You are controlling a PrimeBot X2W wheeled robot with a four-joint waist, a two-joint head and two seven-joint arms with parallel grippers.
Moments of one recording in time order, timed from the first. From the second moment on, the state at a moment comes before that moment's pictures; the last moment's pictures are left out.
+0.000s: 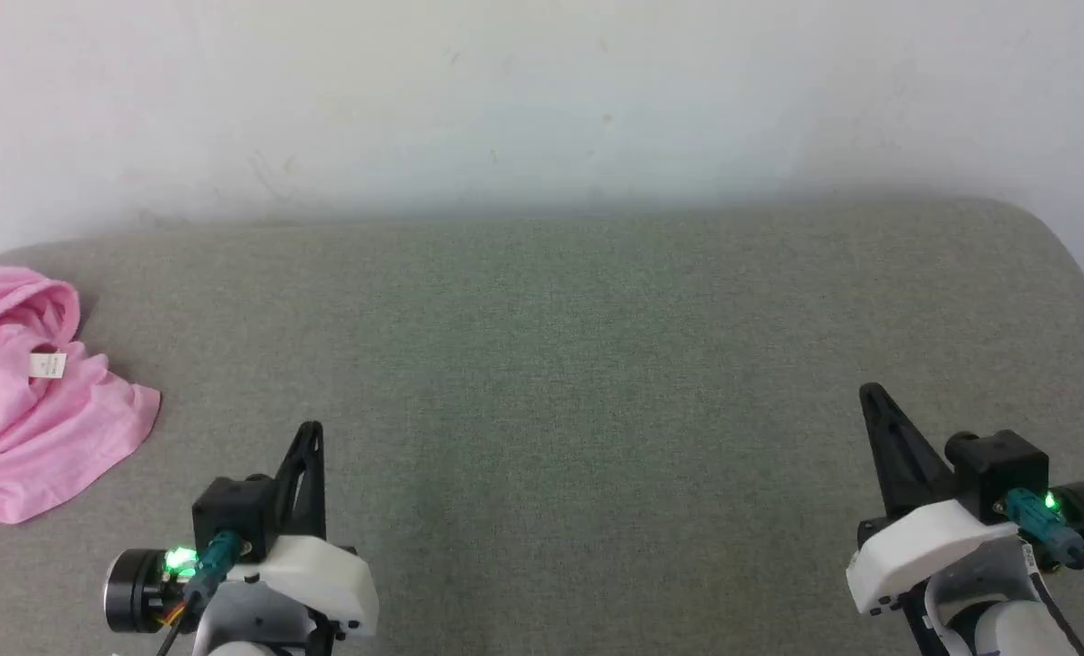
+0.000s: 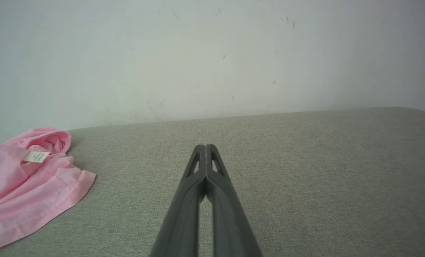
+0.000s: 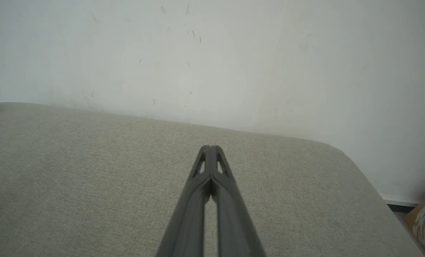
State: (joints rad) left arm 0.01 0.06 0.00 0.00 -0.01 0.01 0.00; right arm -0.01 -0.05 0.00 0.01 0.01 0.13 0.00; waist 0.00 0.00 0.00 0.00
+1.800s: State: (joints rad) left arm 0.01 0.06 -0.03 -0.01 -0.01 0.10 -0.06; right arm -0.01 -0.06 -0.04 -0.02 0.05 0.13 -0.06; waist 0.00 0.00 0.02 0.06
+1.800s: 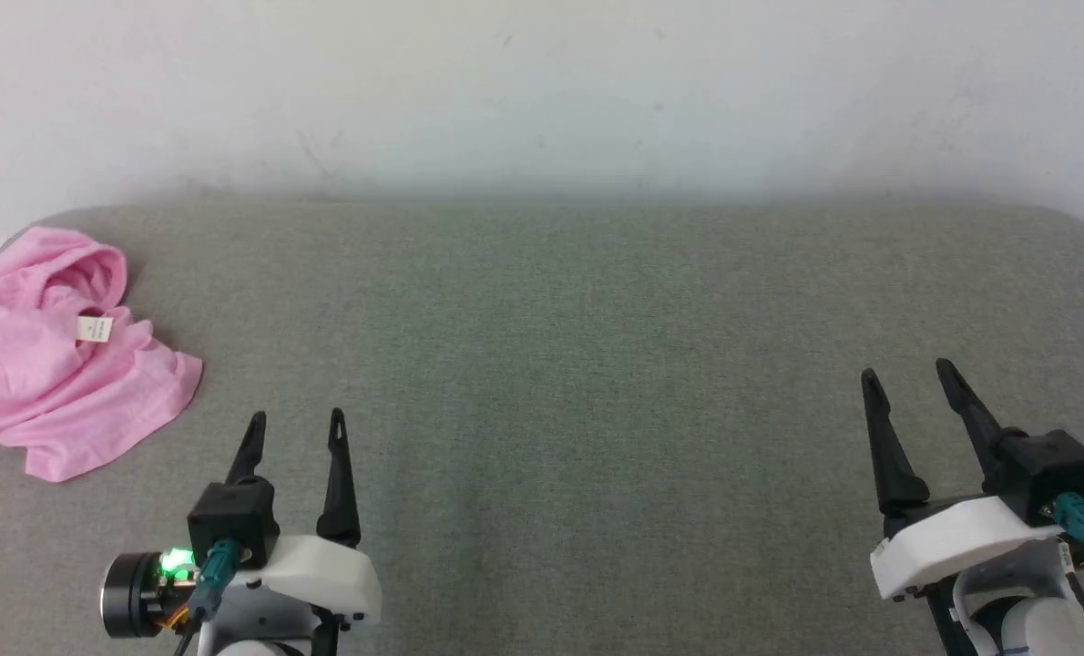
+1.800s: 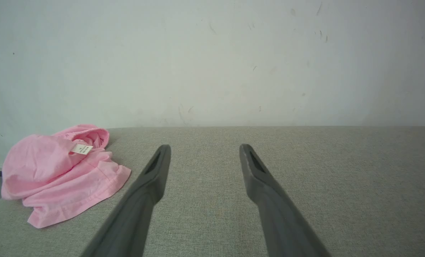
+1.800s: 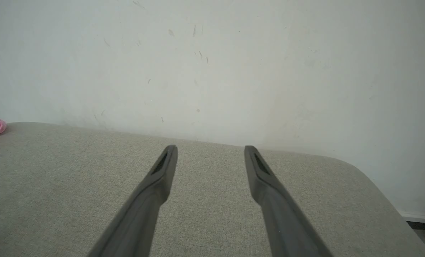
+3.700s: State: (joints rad) left arm -0.18 0.08 0.12 -0.01 -0.08 0.23 -0.18; right arm -0.01 -0.05 -0.12 -0.12 0.05 0.13 -0.18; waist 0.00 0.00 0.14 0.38
